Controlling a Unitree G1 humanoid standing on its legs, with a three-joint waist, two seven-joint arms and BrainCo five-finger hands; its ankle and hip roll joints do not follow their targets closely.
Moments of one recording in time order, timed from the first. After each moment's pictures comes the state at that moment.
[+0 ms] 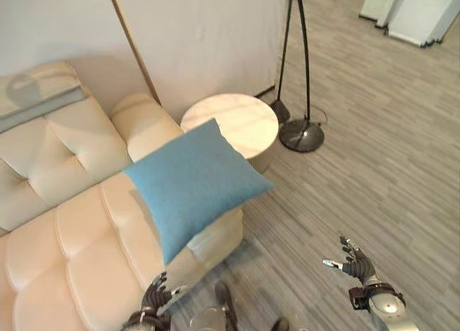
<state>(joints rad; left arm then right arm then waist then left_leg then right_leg) 0.21 0.28 -0.04 0.76 -0.18 -0.08 0.08 0.19 -0.39 0.11 0.43 0.10 -0.07 -0.07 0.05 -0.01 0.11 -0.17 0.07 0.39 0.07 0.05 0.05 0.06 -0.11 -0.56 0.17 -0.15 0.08</state>
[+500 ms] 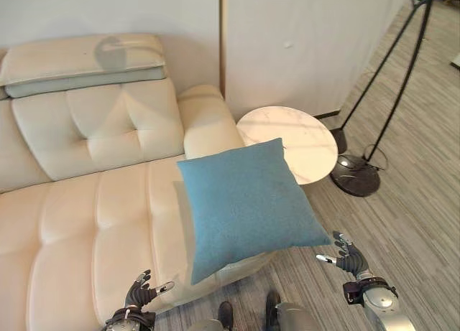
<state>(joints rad) 0.19 0.35 -0.02 0.75 -0.19 -0.08 0.09 0.15 -0.37 0.07 0.40 0.09 -0.06 -0.06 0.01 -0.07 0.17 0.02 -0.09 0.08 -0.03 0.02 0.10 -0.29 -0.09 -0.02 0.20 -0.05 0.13</state>
